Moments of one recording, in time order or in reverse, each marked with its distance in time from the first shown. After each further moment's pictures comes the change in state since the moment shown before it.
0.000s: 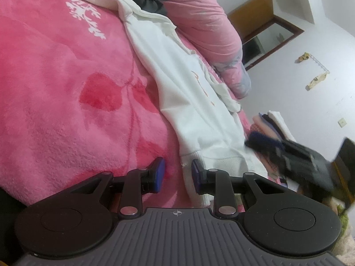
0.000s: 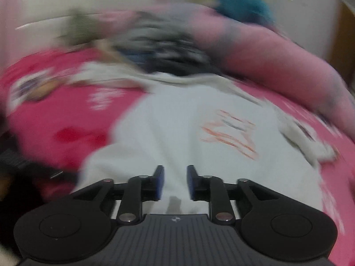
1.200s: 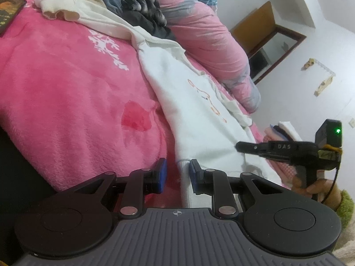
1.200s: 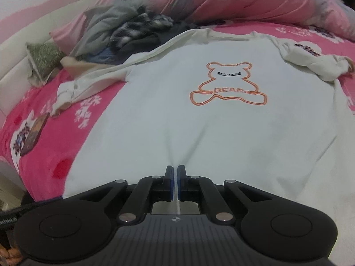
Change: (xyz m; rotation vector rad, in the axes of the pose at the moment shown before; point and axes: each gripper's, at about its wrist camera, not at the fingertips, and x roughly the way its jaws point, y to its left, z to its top) left arm -0.034 0.003 -0.004 0.075 -0.114 0.091; right arm 0.052 -0.058 0.004 0.556 0.150 0.028
